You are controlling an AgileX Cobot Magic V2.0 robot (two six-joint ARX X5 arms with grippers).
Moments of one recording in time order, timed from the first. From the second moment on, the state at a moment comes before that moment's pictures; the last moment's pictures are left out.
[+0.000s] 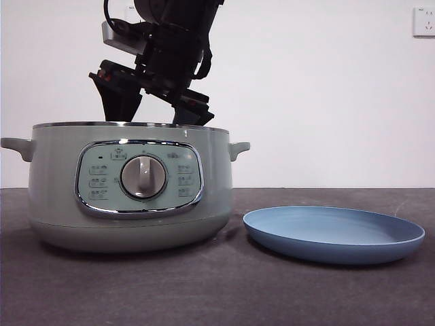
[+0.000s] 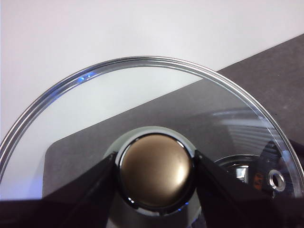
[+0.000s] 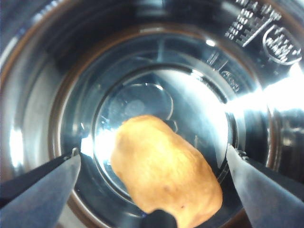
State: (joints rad) left arm -0.39 1.52 2.44 -1.34 -0.28 0.18; right arm 0.79 2.22 2.13 -1.01 -0.10 -0.22
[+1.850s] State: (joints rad) left arm -0.39 1.58 2.44 -1.34 0.09 0.18; right arm 0.31 1.71 2.15 -1.36 -0.09 -0.08
